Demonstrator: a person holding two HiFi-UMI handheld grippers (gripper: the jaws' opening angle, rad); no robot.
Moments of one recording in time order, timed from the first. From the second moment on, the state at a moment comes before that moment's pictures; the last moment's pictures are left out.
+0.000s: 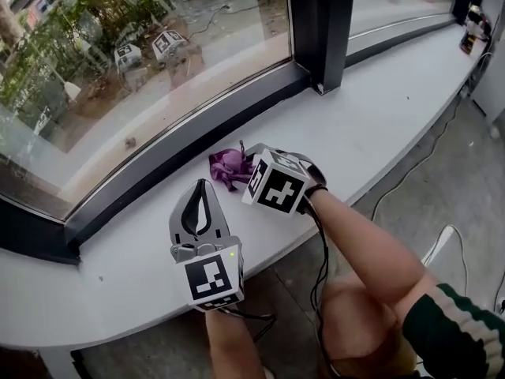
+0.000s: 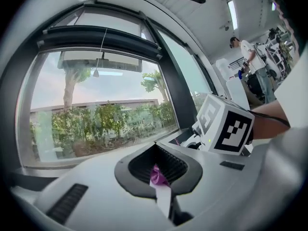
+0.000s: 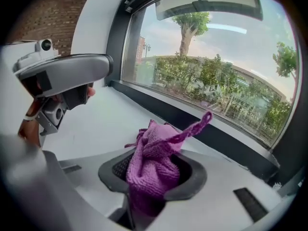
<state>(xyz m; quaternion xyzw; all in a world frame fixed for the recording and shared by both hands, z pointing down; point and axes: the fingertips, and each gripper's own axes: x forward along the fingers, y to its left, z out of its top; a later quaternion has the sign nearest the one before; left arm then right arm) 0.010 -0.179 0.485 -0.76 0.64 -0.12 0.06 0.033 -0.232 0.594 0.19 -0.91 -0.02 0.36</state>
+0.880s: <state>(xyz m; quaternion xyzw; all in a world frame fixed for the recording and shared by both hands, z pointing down) 0.096 -0.207 0.496 -0.80 0.59 -0.09 0.03 0.168 -0.296 0.597 0.30 -0.88 0.02 0.38</state>
